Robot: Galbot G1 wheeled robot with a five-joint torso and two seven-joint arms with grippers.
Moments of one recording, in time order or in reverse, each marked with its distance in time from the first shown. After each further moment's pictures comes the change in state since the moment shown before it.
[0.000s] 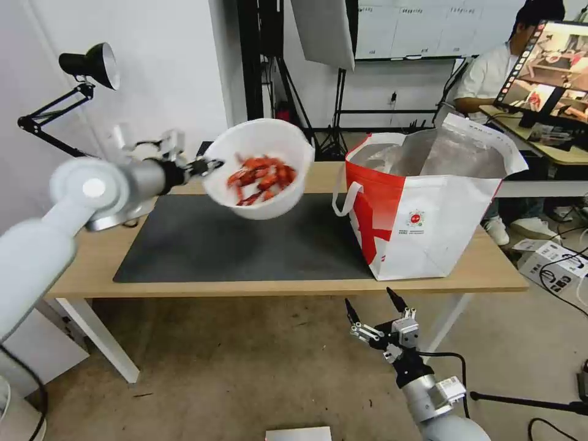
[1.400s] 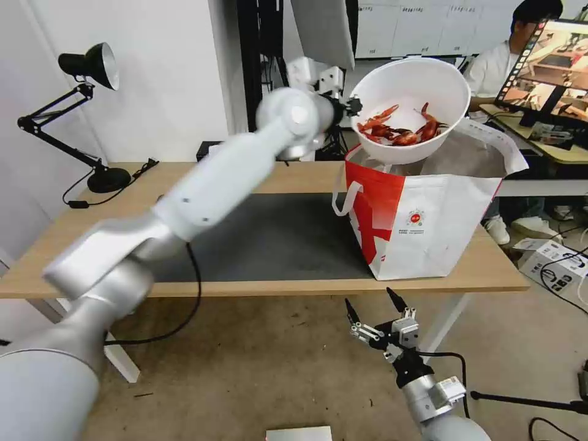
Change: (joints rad) left arm -0.413 -0.723 0.401 0.581 0.239 -0.289 -0.127; right arm 0.000 0.000 0.000 0.000 0.000 0.000 0.000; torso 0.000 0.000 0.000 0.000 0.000
